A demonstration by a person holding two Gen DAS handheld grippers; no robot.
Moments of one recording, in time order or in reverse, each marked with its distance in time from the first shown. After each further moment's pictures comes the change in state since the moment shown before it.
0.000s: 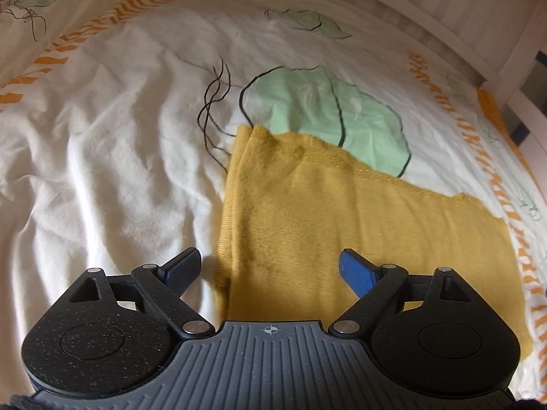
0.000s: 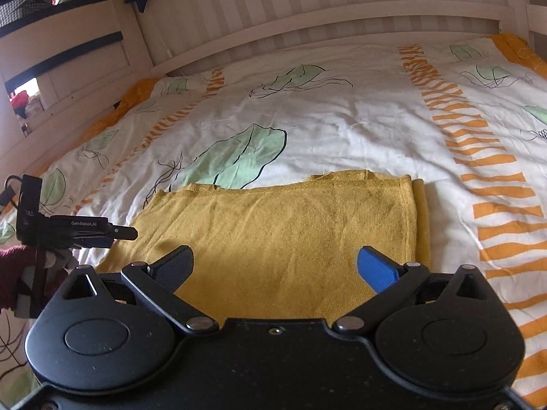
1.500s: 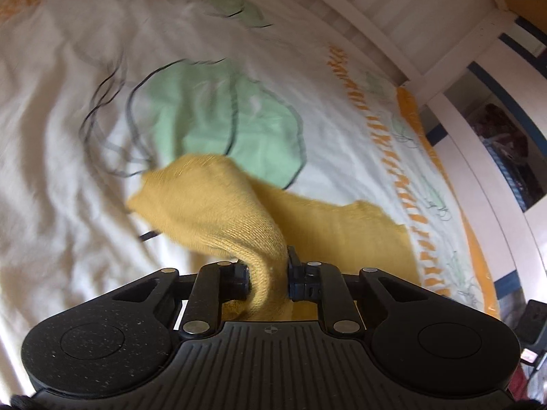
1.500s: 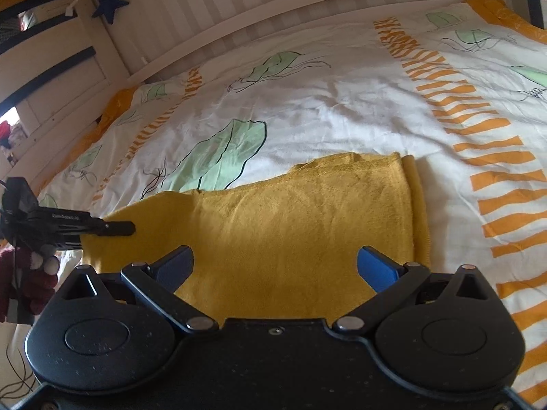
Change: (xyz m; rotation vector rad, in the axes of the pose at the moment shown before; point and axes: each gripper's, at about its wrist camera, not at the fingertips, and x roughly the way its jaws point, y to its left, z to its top) left arm -0.004 -0.043 0.038 -0.007 0.067 -0.360; right arm 0.008 -0.021 0.005 0.150 0.031 -0.009
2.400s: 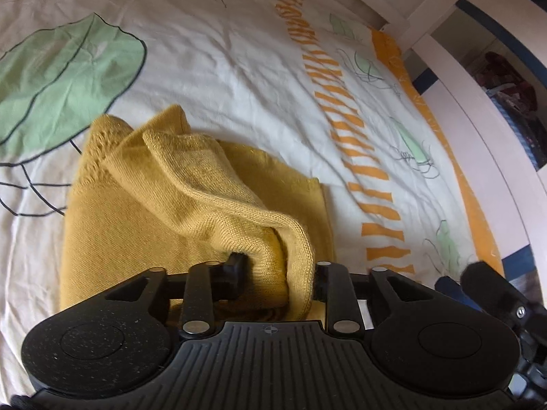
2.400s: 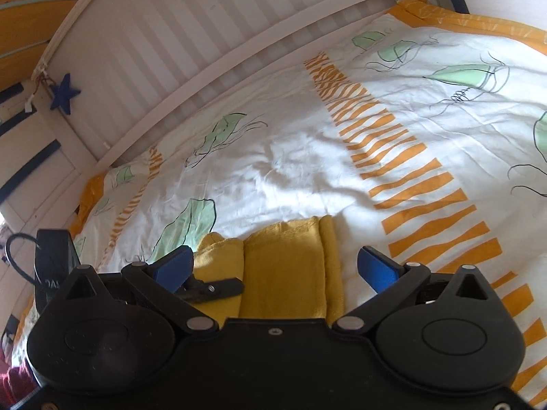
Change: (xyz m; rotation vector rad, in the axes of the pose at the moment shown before) left arm 0.129 -0.172 -0.044 0.057 0.114 0.047; right arm -0.049 -0.071 0.031 0.245 -0.160 -0.046
